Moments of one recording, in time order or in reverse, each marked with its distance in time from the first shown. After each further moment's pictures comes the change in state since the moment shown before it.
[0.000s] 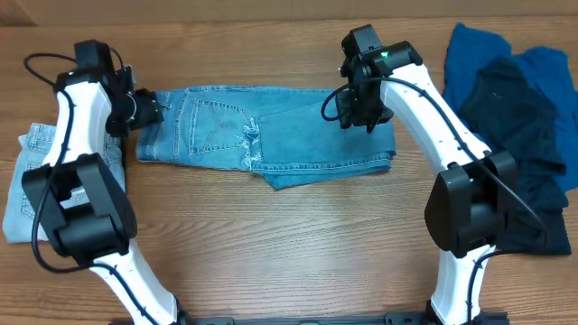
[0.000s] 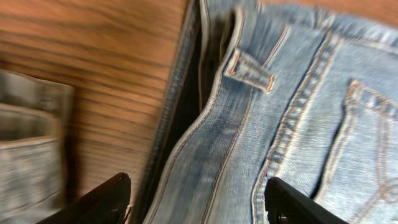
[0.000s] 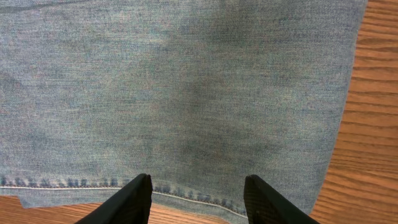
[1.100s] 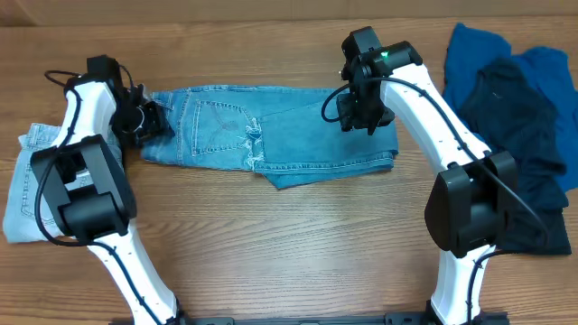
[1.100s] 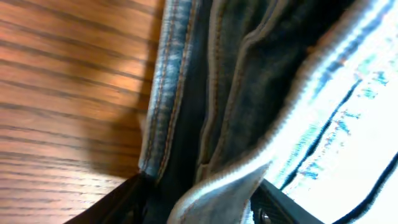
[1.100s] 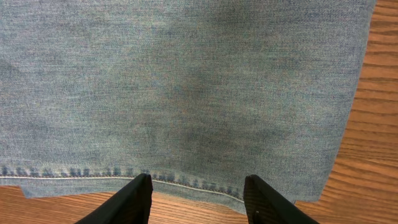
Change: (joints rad) left arm 0.025 0.163 0.071 -0.102 0.101 -0.003; right arm 0.000 0.000 0.000 -0.036 -0.002 0.000
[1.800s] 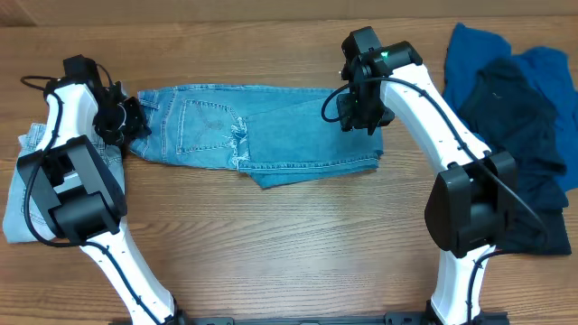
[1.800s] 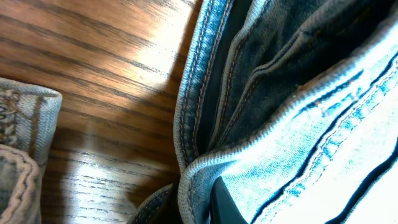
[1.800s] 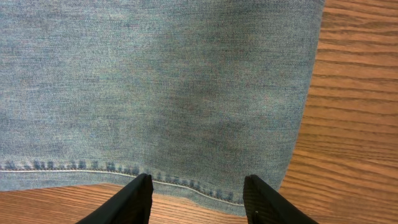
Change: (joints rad) left arm 0.075 0.028 0.043 0.043 0.026 -0.048; right arm 0.000 0.000 0.000 0.002 0.000 0.001
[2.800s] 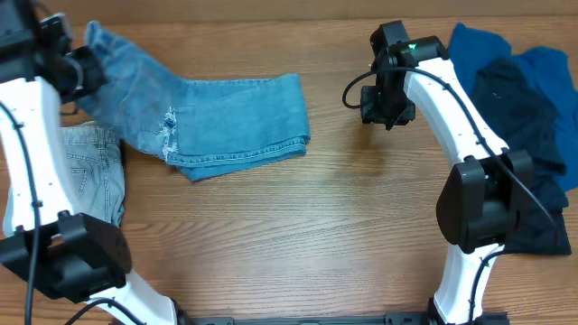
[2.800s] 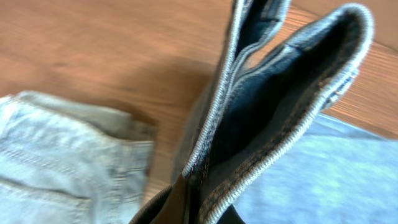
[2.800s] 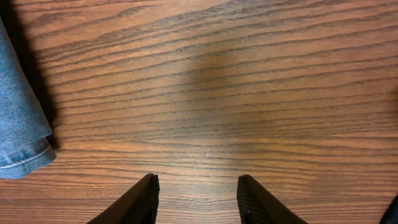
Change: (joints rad) left arm -0.050 -0.414 0.171 -0.129 -0.140 0.024; right arm -0.105 0.000 0.000 -0.020 0.000 0.100
